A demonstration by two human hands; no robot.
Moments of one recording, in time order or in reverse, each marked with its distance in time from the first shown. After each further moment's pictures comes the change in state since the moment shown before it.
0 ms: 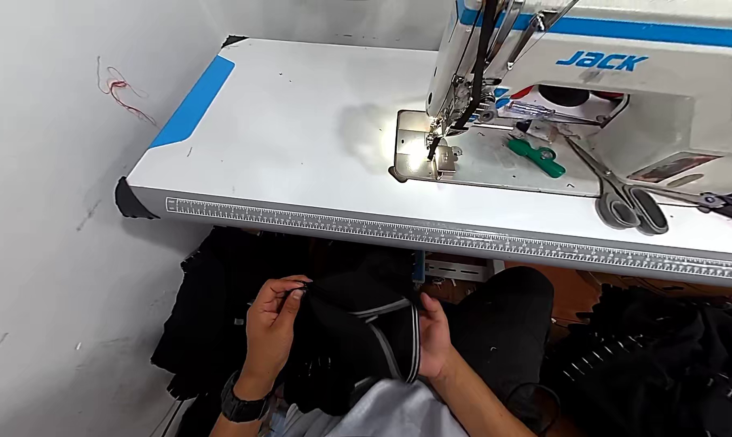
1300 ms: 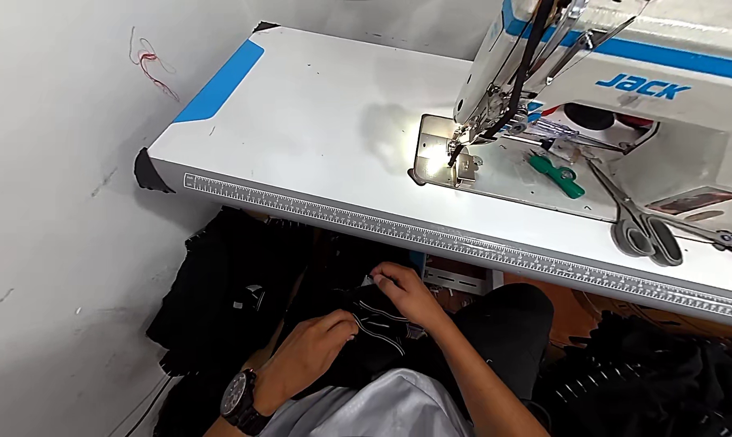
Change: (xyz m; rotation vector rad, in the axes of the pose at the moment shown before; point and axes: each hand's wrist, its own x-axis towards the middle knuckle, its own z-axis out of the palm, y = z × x) left_hand -0.035 -0.017 0.004 0.715 -0.693 0.340; right_hand 0.060 -0.042 -0.006 -1.920 0.312 -0.058
